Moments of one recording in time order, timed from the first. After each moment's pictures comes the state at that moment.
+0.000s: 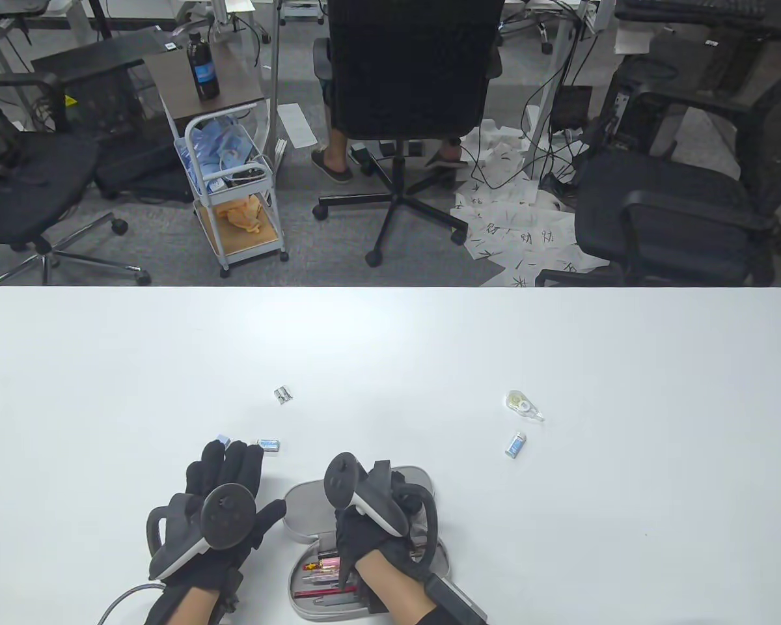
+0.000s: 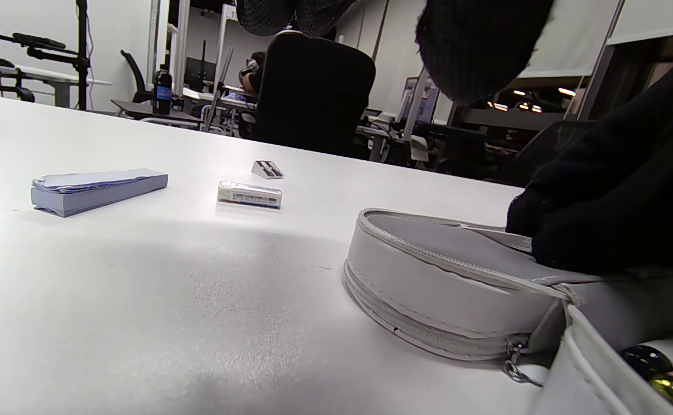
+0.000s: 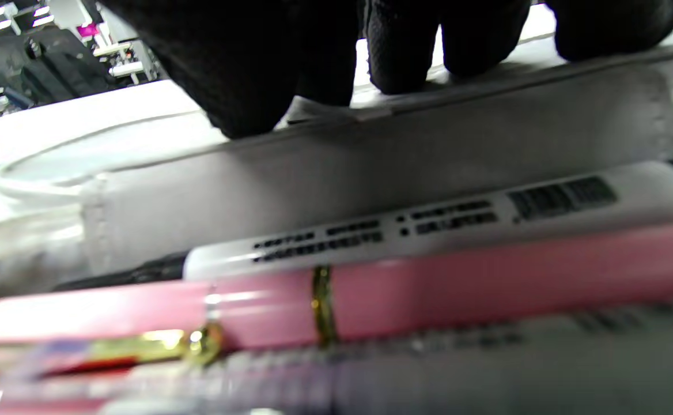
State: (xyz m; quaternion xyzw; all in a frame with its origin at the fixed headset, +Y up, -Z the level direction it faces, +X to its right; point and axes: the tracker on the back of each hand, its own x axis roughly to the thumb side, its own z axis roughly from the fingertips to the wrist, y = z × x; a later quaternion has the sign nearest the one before) left_hand -0.243 -0.710 -0.275 -0.02 -0.09 0.10 0.99; right_hand -0.044 -0.746 -0.317 0.04 0.15 0.98 0.10
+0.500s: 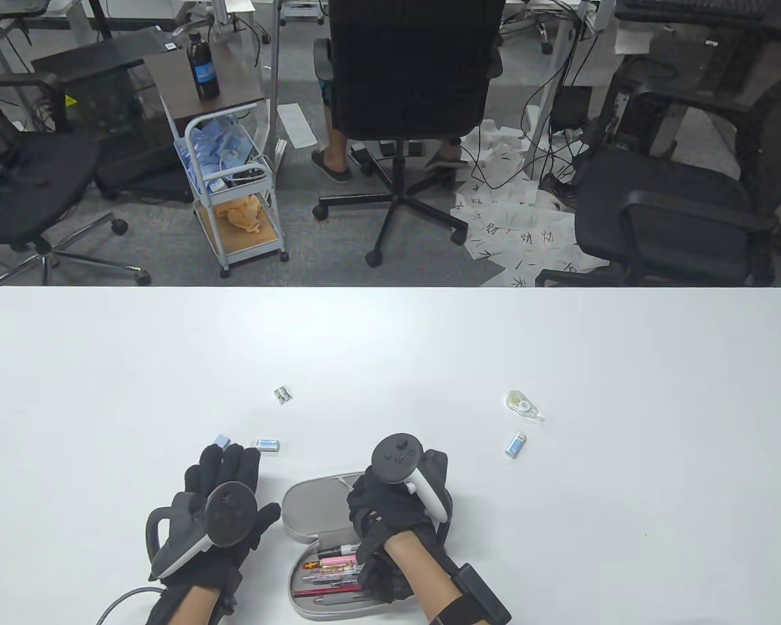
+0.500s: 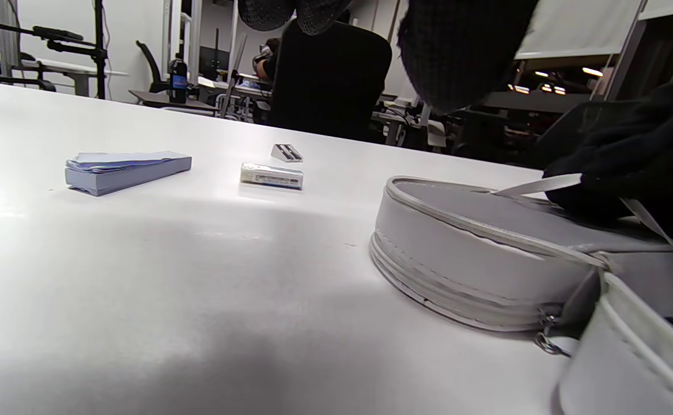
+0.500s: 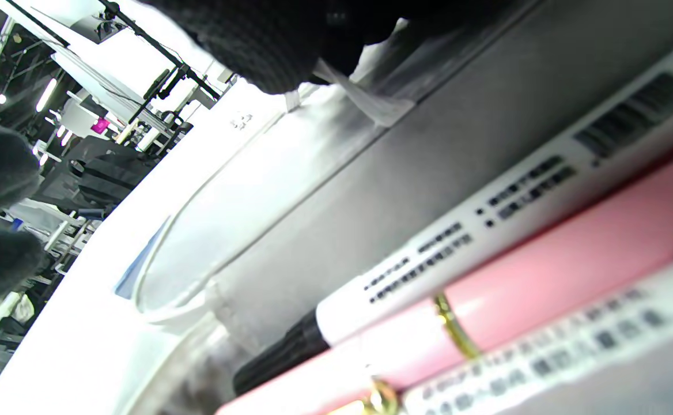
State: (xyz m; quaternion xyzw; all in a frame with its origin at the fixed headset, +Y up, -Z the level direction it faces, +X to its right) left_hand -0.250 -0.717 -0.278 -0.04 -0.07 0.09 0.99; right_hand 0.001 -0.761 -0.335 0.01 0.23 0.90 0.36
